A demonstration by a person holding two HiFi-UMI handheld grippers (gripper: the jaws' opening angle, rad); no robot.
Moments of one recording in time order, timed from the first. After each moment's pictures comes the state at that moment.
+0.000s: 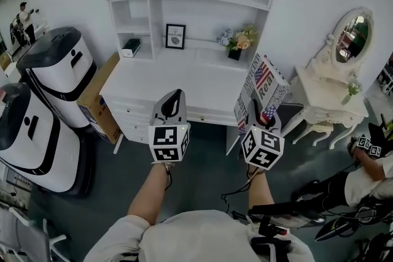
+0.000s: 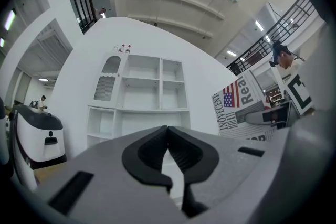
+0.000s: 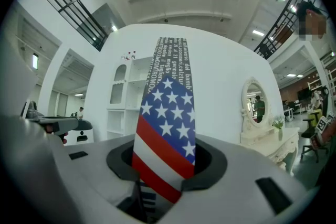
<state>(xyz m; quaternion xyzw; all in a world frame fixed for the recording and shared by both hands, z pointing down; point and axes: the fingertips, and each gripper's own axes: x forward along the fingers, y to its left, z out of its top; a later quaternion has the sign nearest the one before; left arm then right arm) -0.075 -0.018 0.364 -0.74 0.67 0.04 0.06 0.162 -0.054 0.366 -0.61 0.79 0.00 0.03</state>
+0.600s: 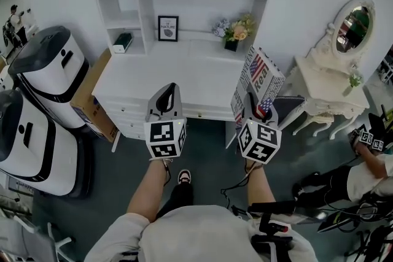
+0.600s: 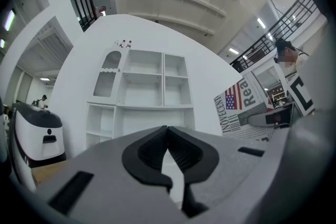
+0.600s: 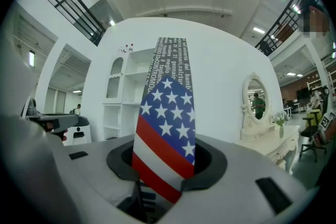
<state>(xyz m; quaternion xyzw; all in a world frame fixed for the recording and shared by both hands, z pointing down) -0.086 -0.075 0.375 -0.73 0.68 0.04 0.05 0.152 -0.108 0.382 -0.61 0.79 -0.01 0.01</state>
